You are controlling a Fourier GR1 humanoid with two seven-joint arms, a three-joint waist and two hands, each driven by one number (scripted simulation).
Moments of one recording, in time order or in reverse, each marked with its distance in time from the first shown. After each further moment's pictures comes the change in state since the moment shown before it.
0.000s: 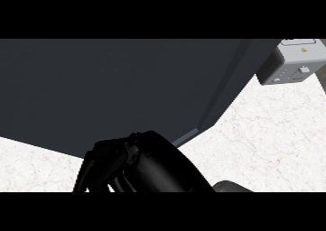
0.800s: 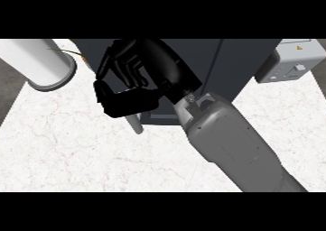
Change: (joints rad) left arm -0.082 -0.048 0.037 -0.031 -0.001 -0.006 0.198; right arm -0.290 -0.010 -0.295 0.534 -0.051 0.093 -0.277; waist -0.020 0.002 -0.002
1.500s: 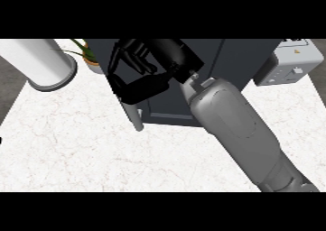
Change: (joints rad) left arm -0.193 -0.089 -0.176 0.019 -0.124 0.144 0.080; right arm -0.055 -0.028 -0.060 0.186 -0.033 0.160 -0.239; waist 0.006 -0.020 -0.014
